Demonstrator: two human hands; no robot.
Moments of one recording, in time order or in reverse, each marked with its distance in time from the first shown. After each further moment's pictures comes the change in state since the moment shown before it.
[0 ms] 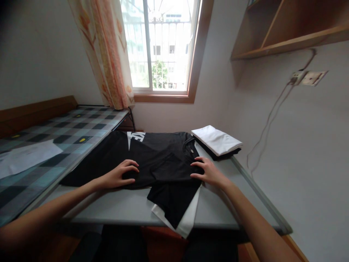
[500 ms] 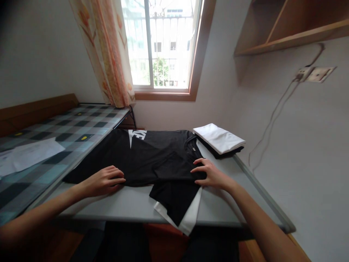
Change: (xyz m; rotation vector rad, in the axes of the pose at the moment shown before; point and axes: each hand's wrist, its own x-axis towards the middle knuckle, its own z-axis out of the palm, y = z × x) left_hand -0.049 0.000 -0.026 0.386 -0.001 0.333; right_hand -0.011 -0.014 -0.009 0.057 -0.149 -0.091
